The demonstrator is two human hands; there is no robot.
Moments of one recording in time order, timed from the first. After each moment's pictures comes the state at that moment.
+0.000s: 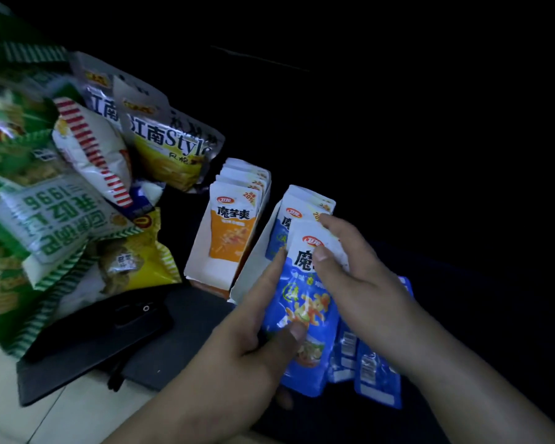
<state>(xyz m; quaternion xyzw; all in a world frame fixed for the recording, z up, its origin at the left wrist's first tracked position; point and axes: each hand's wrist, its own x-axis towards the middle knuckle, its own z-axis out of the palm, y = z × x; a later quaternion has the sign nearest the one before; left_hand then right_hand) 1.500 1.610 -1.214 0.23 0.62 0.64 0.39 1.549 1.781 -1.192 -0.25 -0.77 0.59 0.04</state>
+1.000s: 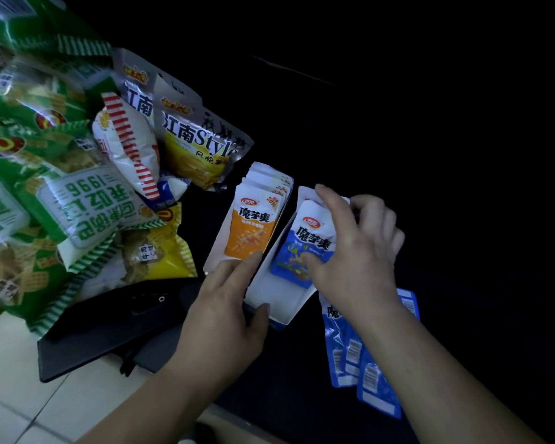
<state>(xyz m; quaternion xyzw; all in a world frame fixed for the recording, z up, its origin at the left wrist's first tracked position) 1.459 1.591 -1.283 0.28 0.87 0.41 0.06 1.493 1.790 -1.234 -0.20 -0.95 0.10 0.23</state>
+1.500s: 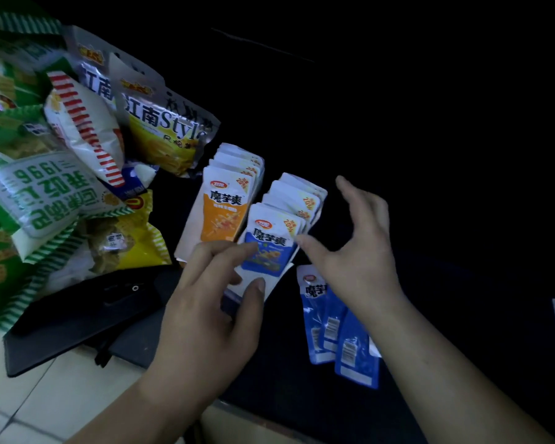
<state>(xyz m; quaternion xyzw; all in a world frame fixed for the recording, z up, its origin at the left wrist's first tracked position) 1.493 1.605 -1.245 0.29 0.82 0.49 -0.04 1.532 1.814 -1.239 -0.25 -0.87 0.37 0.21</state>
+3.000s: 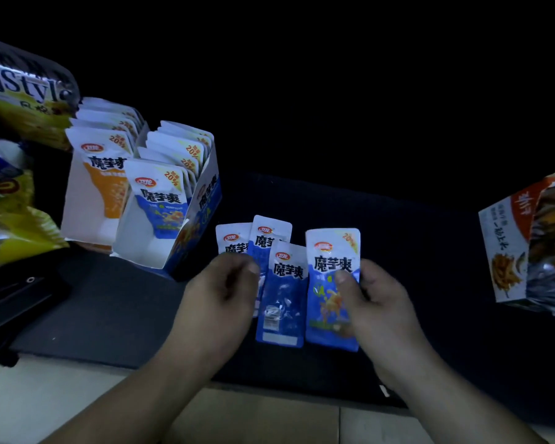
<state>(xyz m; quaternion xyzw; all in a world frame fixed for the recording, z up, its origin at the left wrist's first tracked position) 1.570 1.692 -1.280 0.16 0.80 0.51 0.28 1.713 1.839 -1.264 -0.45 -0.67 0.59 0.11</state>
